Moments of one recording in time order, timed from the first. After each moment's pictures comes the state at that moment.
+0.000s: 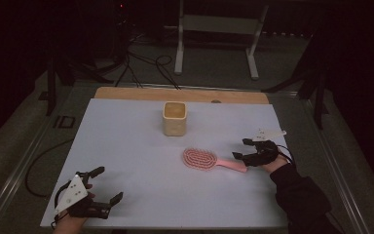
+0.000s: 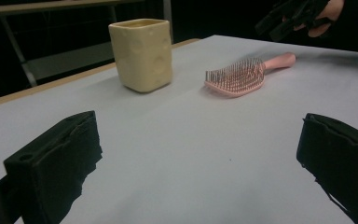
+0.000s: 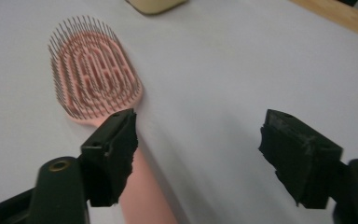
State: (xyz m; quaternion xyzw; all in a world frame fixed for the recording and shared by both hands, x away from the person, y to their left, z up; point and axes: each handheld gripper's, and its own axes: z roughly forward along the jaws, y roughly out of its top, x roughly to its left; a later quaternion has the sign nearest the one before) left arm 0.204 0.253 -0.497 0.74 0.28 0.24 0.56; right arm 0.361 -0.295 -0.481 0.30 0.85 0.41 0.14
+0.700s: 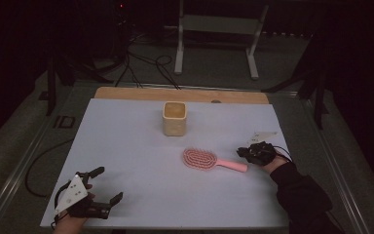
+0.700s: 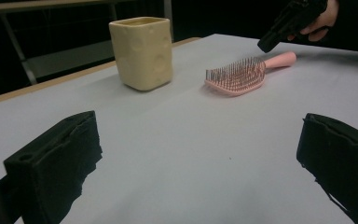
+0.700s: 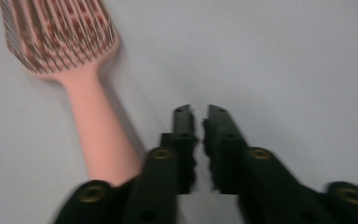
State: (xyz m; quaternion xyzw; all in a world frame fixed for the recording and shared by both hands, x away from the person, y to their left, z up) left arm 0.204 0.253 -0.497 0.74 0.28 0.24 0.56; right arm 0.366 -0.294 -0.497 0.30 0.88 0.33 0.15
